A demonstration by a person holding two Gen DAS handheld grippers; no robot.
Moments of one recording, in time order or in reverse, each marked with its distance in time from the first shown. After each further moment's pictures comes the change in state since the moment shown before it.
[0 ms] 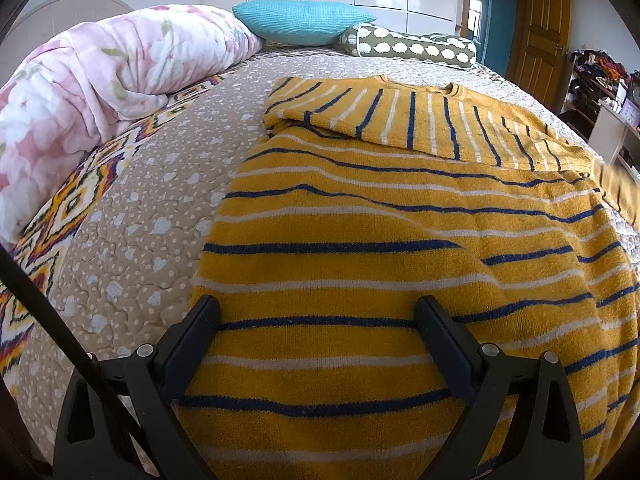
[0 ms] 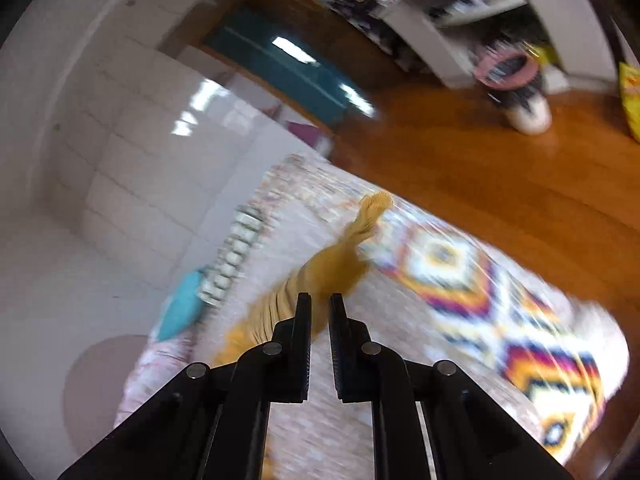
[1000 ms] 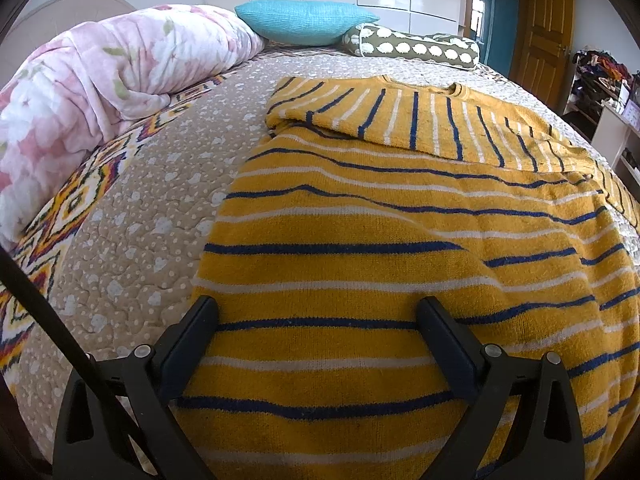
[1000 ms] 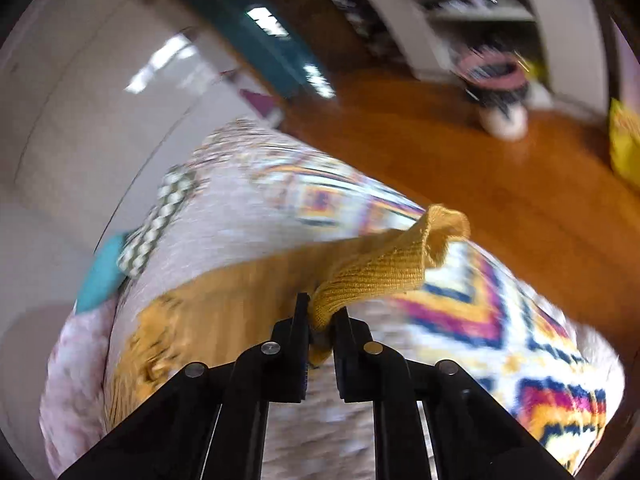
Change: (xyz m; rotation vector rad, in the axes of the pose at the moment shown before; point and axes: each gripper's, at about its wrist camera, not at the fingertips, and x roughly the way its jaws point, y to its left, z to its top) left arm 0.000 0.001 0.003 -0.005 0.002 0.014; right arm 0.091 0.089 0.007 -0.296 0.023 -0.193
